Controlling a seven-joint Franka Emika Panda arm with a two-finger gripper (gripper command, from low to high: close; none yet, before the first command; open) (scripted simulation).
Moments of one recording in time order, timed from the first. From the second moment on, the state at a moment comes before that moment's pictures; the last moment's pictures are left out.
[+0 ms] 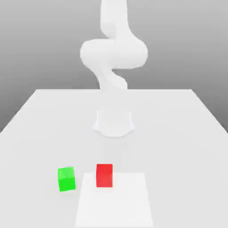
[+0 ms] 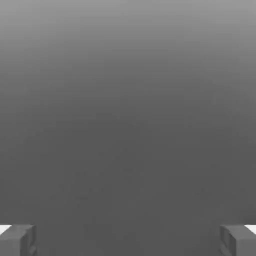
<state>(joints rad) 0.00 -0.73 0.00 -2.36 -0.01 2.35 0.79</state>
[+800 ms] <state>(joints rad) -0.05 0.17 -0.02 -2.87 0.04 3.04 0.67</state>
